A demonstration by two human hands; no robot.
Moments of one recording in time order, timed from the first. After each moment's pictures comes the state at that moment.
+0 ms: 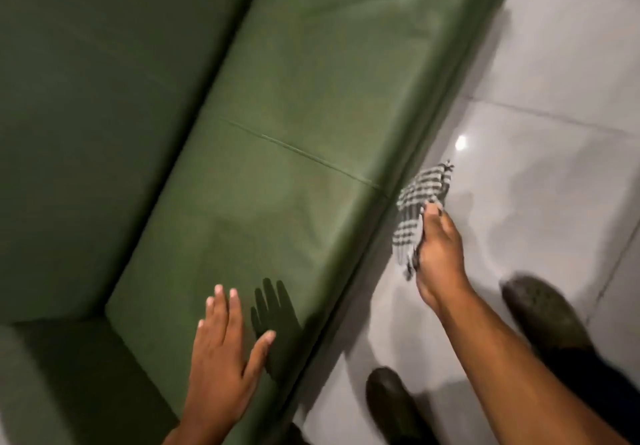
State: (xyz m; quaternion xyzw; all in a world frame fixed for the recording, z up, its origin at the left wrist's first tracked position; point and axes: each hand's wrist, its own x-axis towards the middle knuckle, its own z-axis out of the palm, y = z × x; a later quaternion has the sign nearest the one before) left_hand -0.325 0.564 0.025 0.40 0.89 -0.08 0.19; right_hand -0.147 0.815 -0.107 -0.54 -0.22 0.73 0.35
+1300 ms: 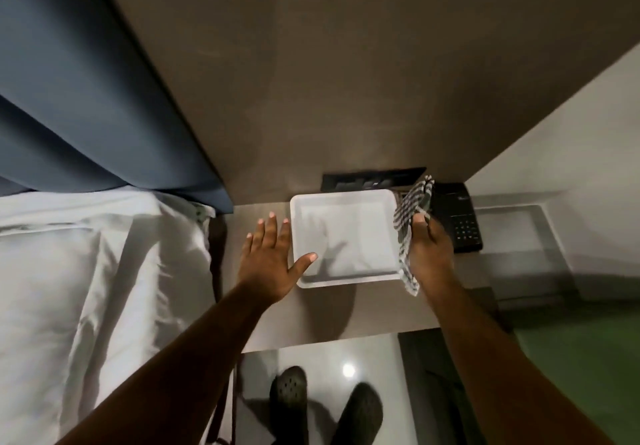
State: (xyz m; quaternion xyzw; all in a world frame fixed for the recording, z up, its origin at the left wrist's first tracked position) left_hand 0.053 0.030 0.086 -0.59 0.77 0.23 0.08; right_hand -0.192 0.078 0.131 0.21 -0.79 0.45 -0.37
